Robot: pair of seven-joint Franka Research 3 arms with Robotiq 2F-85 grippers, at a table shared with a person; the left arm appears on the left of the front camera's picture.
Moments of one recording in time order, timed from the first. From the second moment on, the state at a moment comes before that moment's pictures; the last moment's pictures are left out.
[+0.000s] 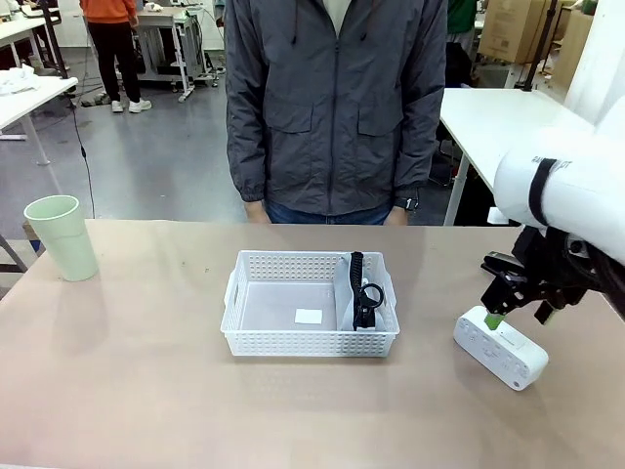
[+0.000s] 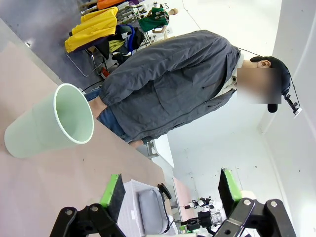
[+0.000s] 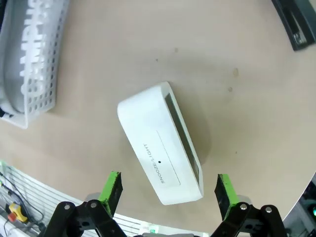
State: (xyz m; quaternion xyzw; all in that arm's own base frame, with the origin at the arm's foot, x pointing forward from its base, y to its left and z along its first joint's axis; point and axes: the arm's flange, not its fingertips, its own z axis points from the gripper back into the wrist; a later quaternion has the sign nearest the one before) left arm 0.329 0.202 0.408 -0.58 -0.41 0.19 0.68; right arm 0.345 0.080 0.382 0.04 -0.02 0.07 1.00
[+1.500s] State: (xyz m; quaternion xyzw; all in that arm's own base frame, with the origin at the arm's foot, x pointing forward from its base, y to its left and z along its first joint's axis) left arm 0.329 0.202 0.408 -0.58 -0.41 0.19 0.68; right arm 0.357 0.101 0.376 0.00 -0.08 0.38 0.92
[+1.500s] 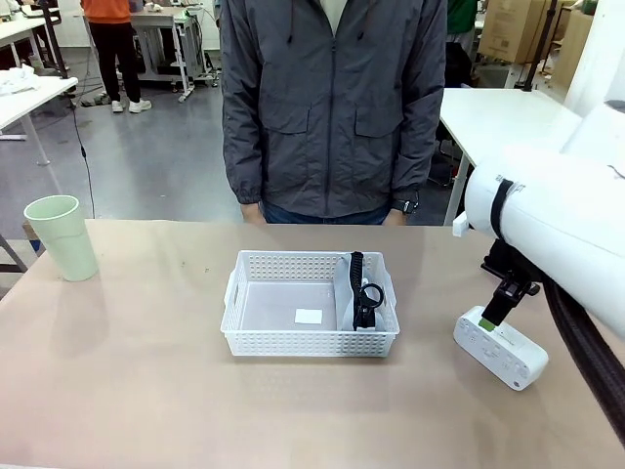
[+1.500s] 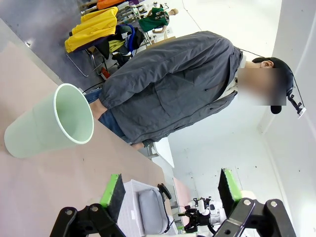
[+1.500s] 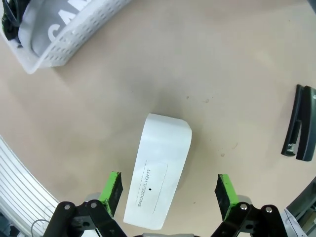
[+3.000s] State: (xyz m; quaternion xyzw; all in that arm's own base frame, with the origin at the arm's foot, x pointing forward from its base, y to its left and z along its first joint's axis) left arm 0.329 0.202 0.408 -0.58 -0.41 0.19 0.68; right arm 0.349 0.099 0.309 0.05 0.01 0.34 0.94
